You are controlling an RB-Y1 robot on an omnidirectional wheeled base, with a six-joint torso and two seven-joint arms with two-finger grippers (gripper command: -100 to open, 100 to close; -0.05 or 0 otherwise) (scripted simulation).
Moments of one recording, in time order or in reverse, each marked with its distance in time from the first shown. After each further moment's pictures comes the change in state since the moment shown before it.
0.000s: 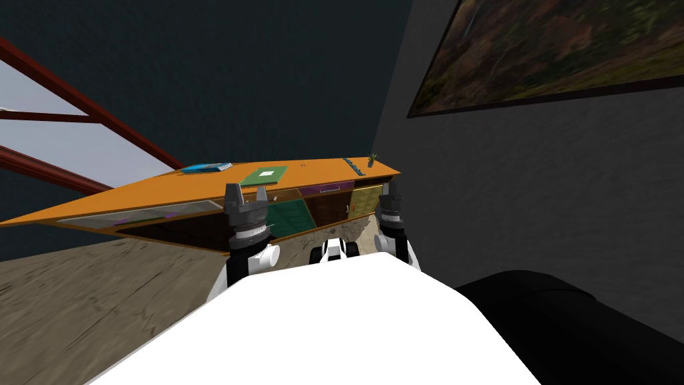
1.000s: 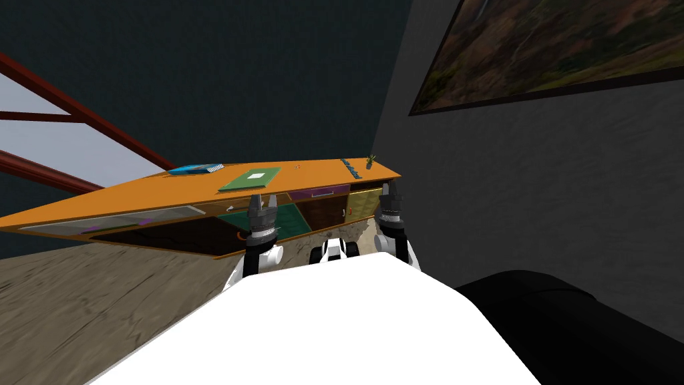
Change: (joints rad) left arm -0.066 0.062 0.007 0.282 0.025 -0.139 0.017; right arm 0.000 0.000 0.000 0.000 0.000 0.000 0.000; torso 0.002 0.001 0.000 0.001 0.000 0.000
